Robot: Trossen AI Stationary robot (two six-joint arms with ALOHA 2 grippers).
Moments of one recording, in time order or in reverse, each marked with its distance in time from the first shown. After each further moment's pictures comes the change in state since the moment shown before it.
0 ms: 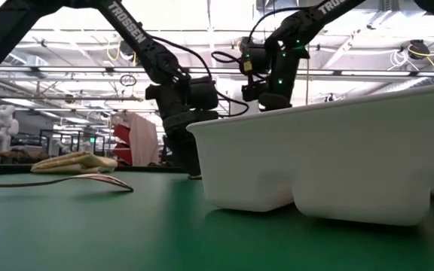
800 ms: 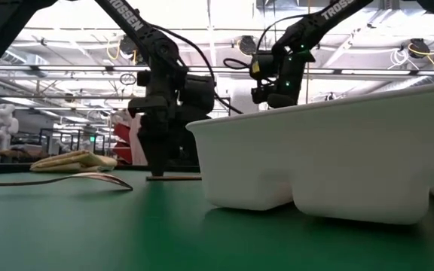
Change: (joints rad) left arm -0.075 -0.063 -0.014 -0.260 -0.013 0.040; right arm -0.115 -0.011 0.004 -0.033 -0.057 -0.071
